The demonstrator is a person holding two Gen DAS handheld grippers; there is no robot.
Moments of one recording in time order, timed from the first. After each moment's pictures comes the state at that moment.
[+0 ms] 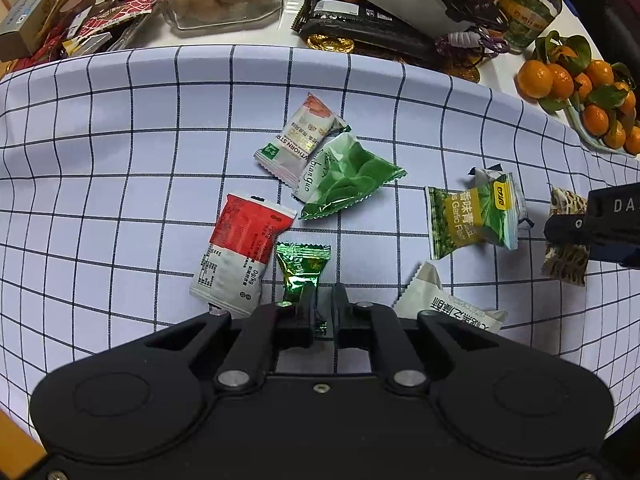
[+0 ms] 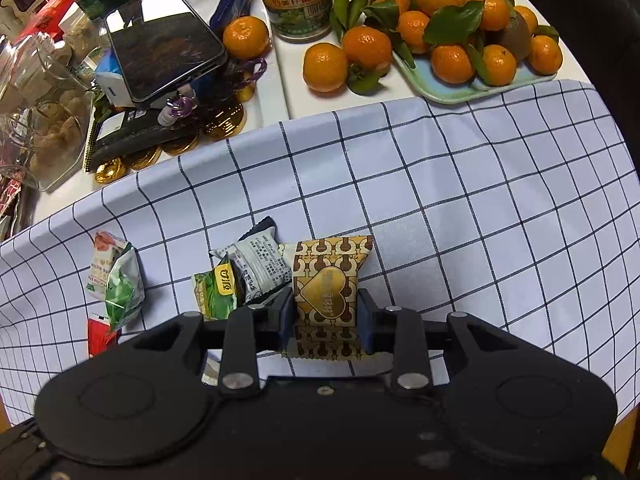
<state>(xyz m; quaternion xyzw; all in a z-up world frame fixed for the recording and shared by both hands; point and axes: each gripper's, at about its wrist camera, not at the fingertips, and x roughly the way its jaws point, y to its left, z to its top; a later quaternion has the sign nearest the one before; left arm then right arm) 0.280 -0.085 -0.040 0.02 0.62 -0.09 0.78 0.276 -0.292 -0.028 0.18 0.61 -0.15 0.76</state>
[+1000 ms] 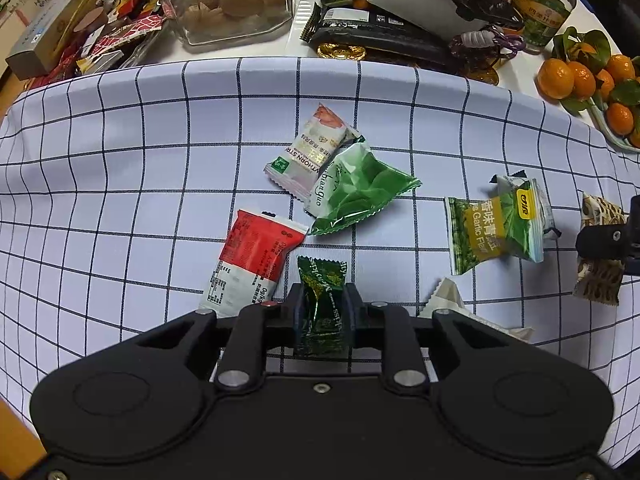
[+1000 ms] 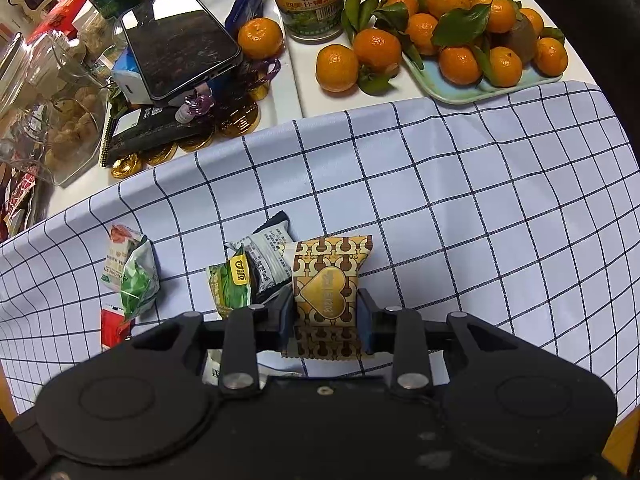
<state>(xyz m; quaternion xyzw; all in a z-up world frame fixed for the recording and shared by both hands) 0.281 -0.096 -0.048 0.05 0.60 -0.05 0.79 0.270 -0.292 -0.021 0.20 0.61 -0.13 0.76</state>
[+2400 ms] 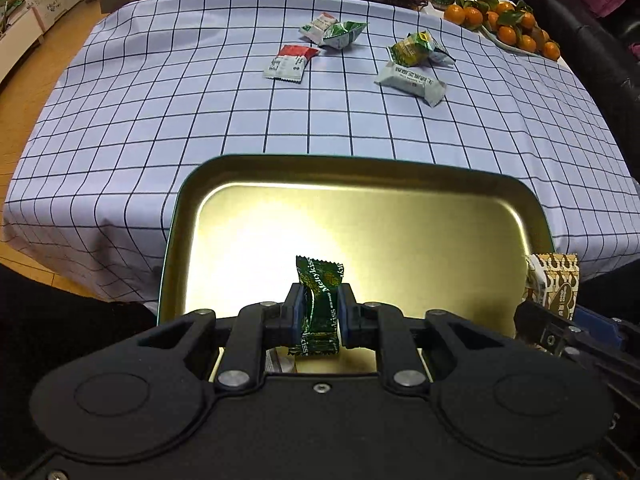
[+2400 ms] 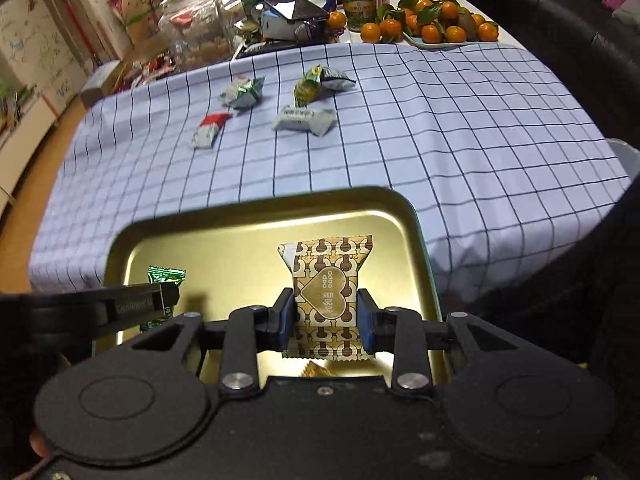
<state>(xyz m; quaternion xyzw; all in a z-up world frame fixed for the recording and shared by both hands) 0.014 -0.019 -0.007 0.03 0.55 -0.10 0.83 -0.086 -0.156 0.000 0.14 0.48 -0.08 0.86</state>
